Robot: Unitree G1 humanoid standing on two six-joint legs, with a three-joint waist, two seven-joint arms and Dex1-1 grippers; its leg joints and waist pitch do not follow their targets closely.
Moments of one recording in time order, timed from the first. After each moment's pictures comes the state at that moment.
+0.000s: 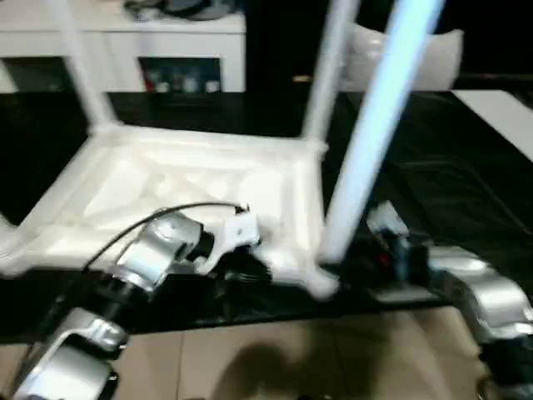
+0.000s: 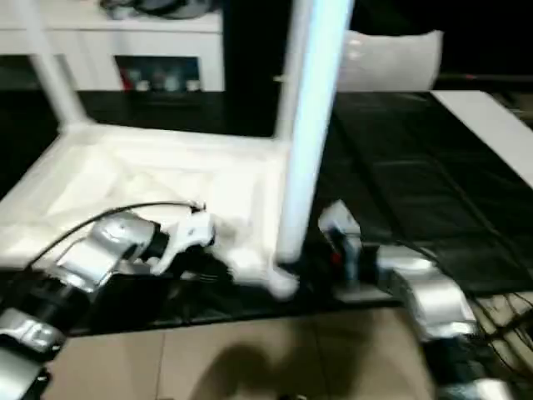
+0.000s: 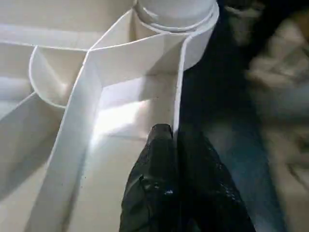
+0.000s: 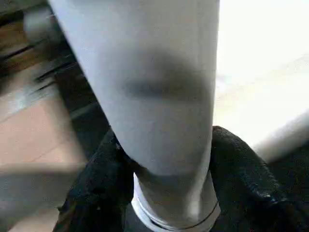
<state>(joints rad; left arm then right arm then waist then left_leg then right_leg) -0.59 0.34 -0.36 0.45 0.05 0.29 -1.17 -0.32 -0.39 0.06 0.18 0.26 0.47 0.94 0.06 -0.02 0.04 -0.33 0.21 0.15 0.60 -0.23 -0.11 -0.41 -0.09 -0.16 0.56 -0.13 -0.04</state>
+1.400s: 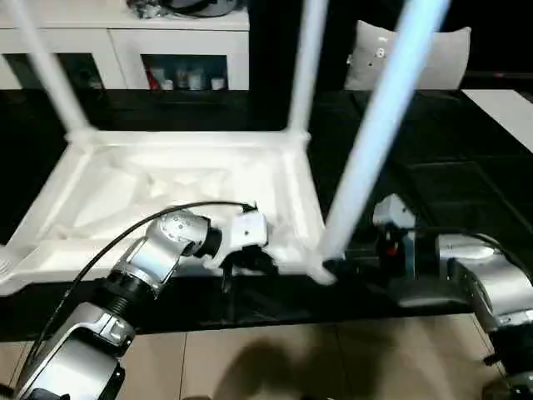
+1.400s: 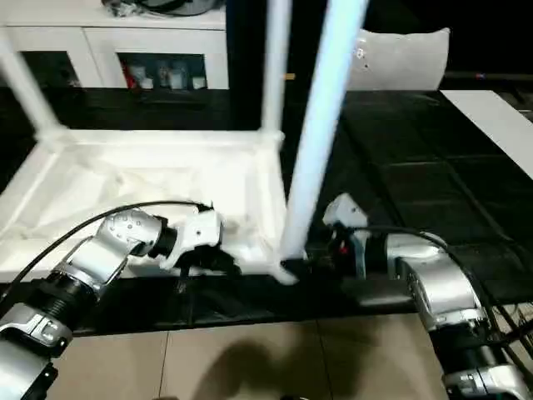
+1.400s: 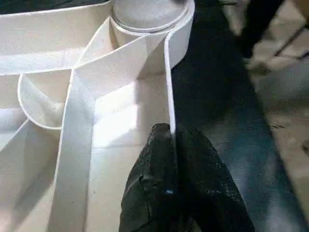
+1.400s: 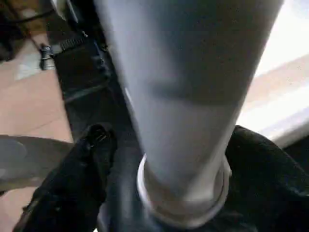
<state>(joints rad) -0.62 0.39 -0.44 0.50 0.06 0.04 -1.30 -0.33 -0.56 0.14 0.20 0.27 0.36 1.25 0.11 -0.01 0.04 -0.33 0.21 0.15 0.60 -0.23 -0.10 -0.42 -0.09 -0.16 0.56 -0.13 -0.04</state>
